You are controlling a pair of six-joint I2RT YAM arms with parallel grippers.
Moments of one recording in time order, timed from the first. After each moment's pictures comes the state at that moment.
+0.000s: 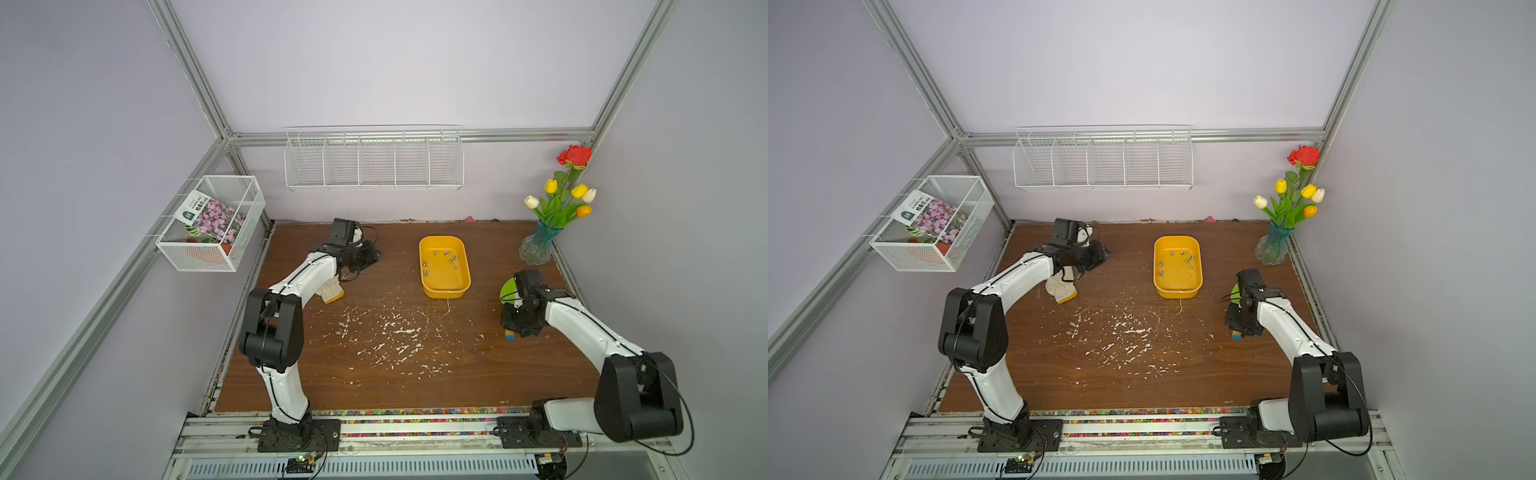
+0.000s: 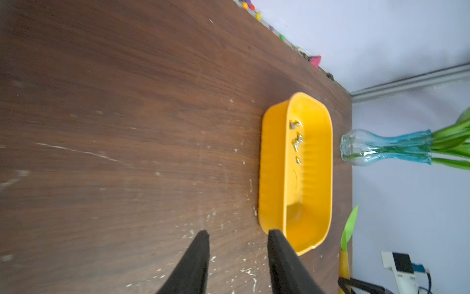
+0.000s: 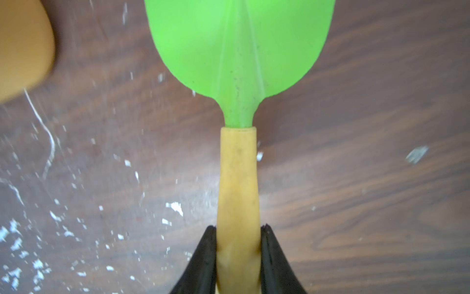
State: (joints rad) left arm -0.37 1.87 1.42 -0.33 0.43 -0.66; right arm 0.06 1.41 0.90 -0.83 -0.01 0.37
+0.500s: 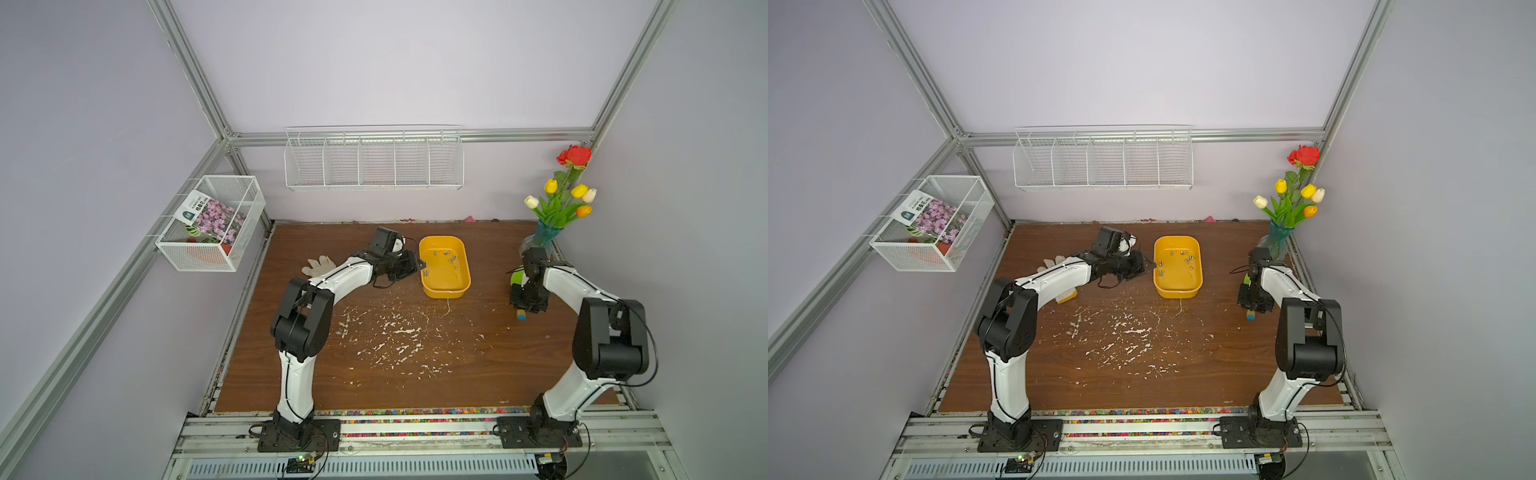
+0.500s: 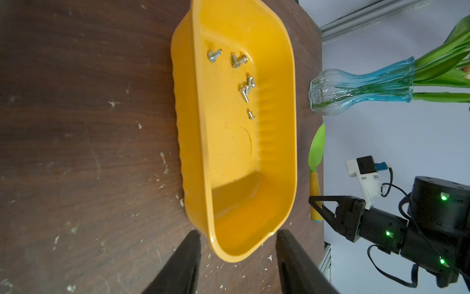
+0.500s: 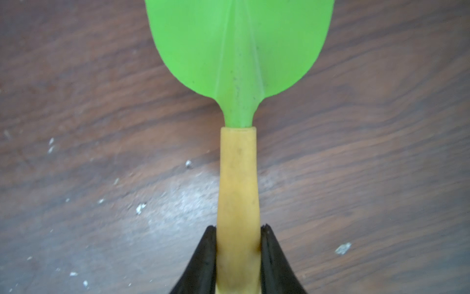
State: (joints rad) left arm -0.56 2.02 1.50 -0.22 0.50 -0.76; right arm -0.07 1.75 1.17 -0.84 0.08 0.22
